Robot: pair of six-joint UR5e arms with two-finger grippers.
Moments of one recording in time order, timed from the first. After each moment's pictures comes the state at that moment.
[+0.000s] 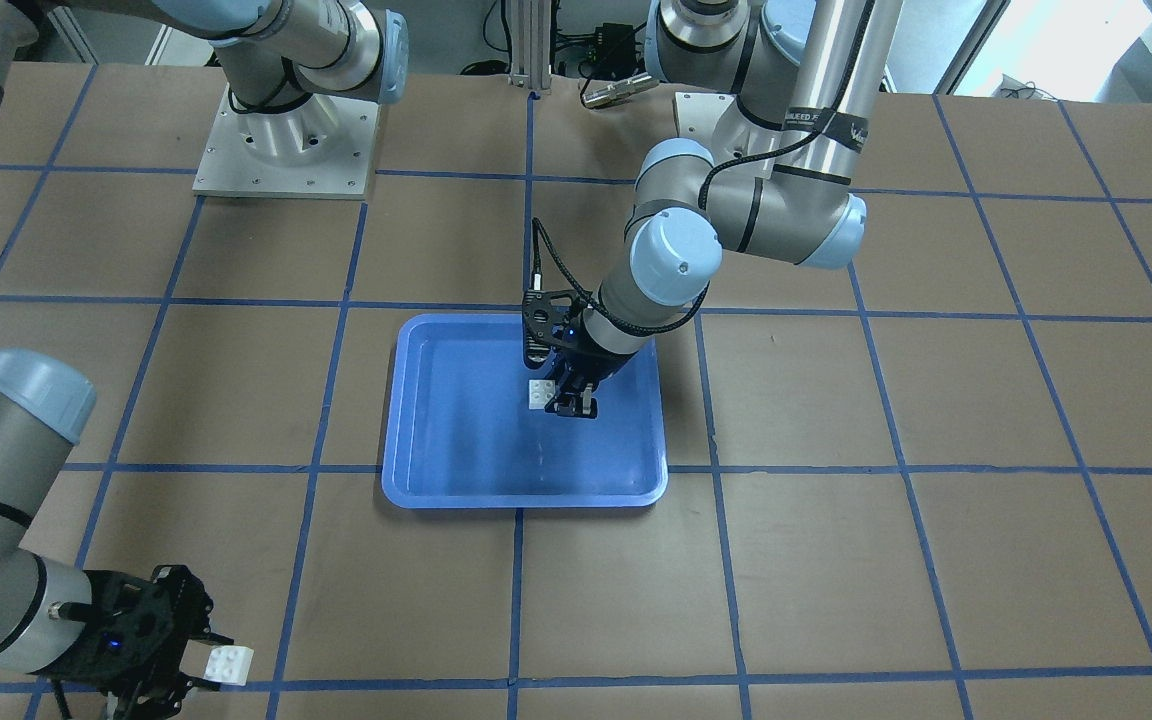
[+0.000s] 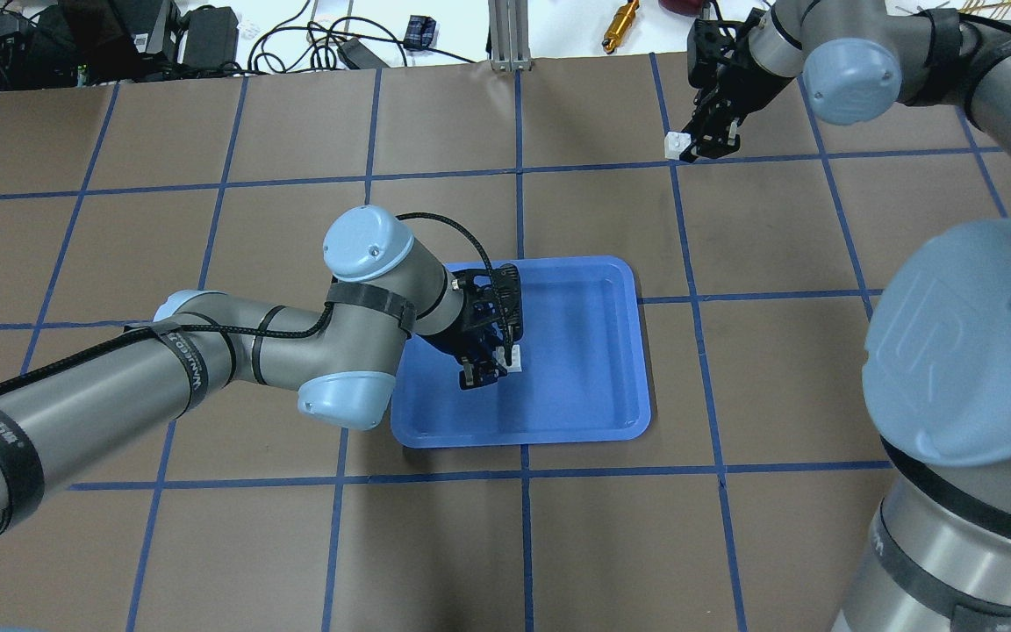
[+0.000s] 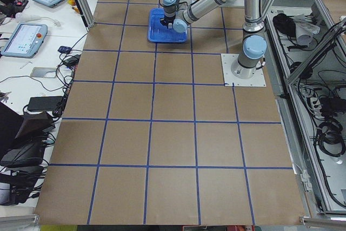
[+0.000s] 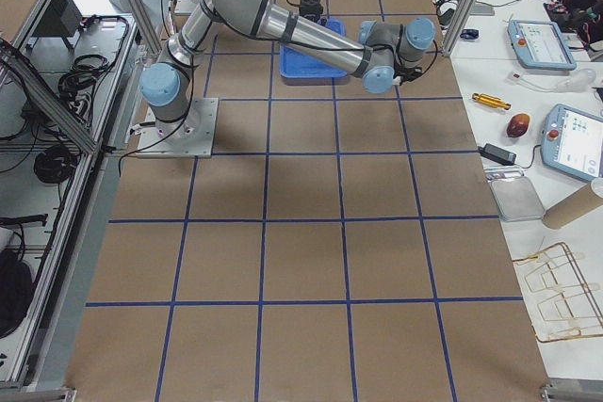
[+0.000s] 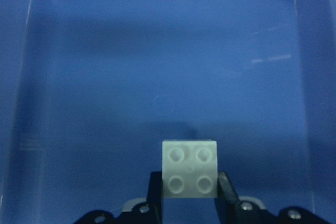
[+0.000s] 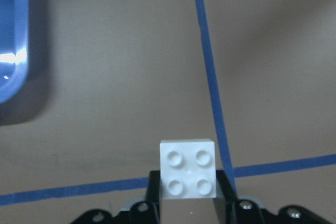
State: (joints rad) left arm -1.82 -1.93 -2.05 -0.67 1.25 1.28; right arm 1.44 -0.98 1.40 -2.02 -1.20 -1.58
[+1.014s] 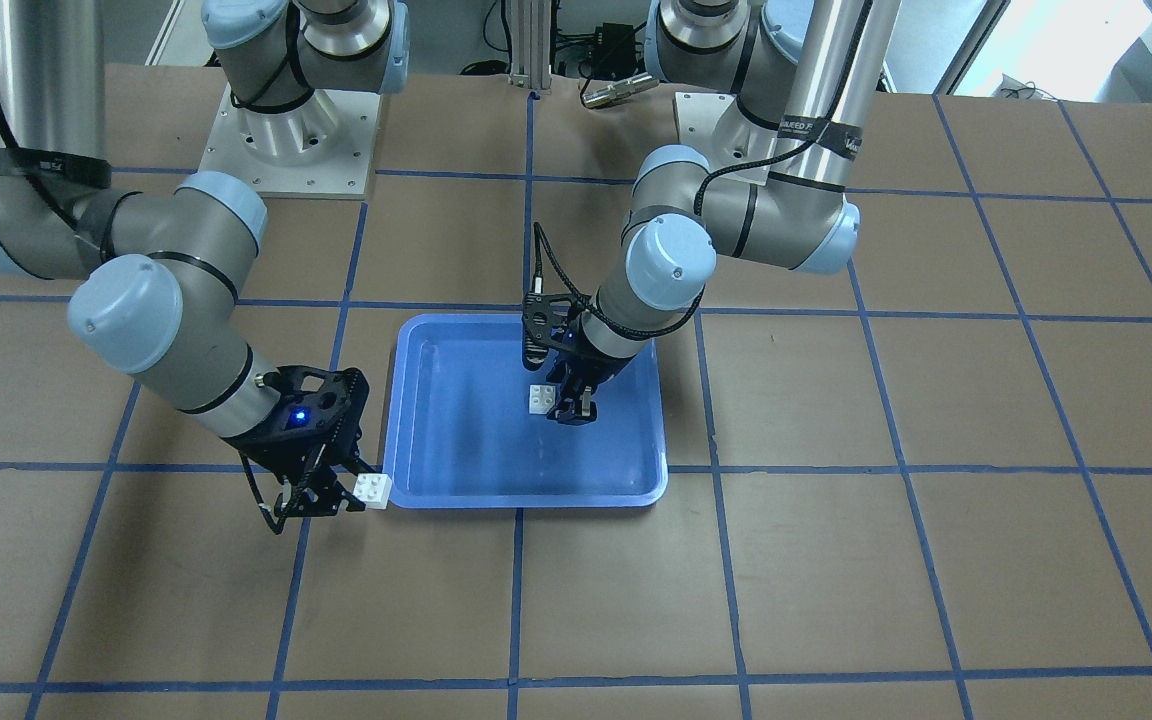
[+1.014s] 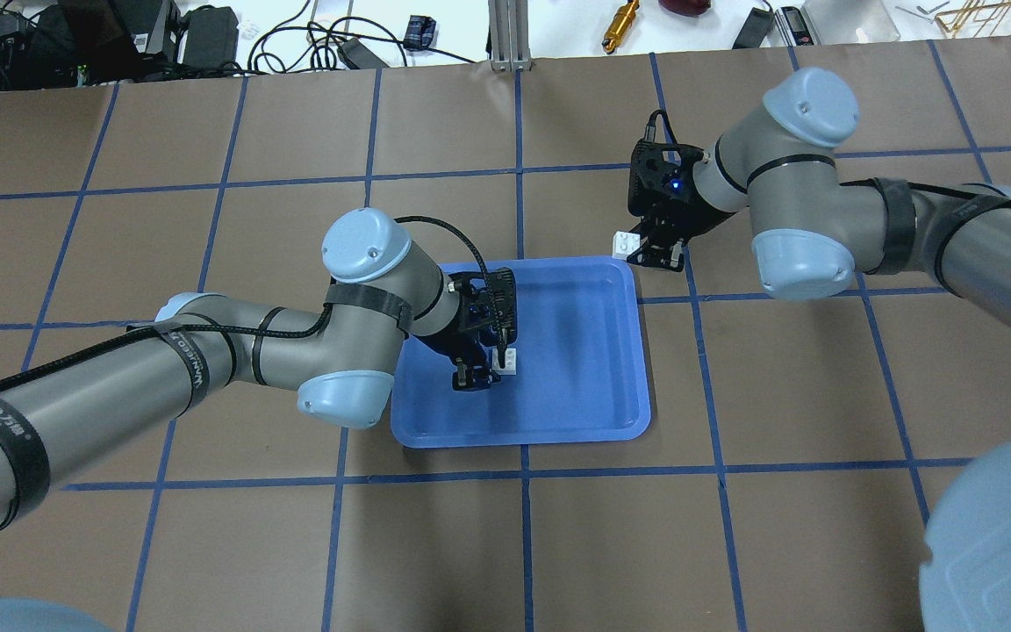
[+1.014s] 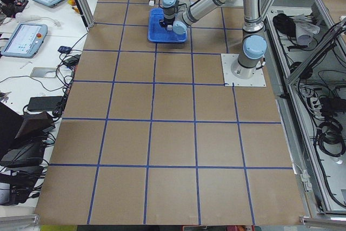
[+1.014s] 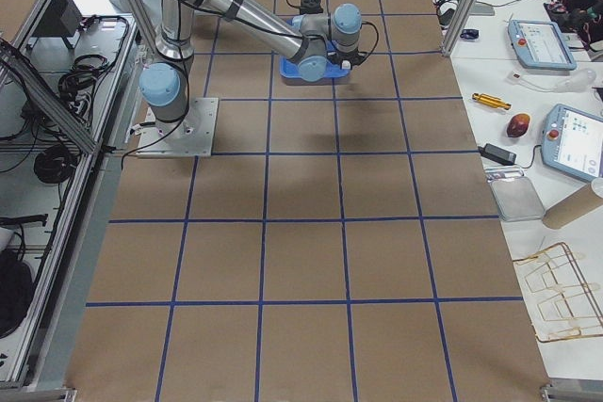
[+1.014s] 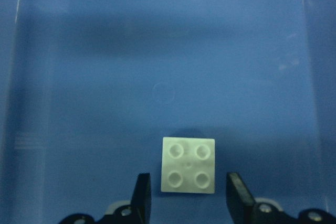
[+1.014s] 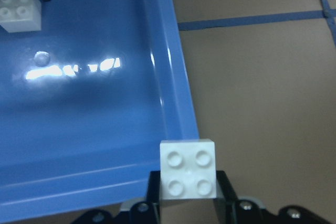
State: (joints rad) left arm -1.81 -1.95 -2.05 -0.66 1.25 1.31; right arm 1.55 -1.22 1.92 -2.41 -1.17 -1.44
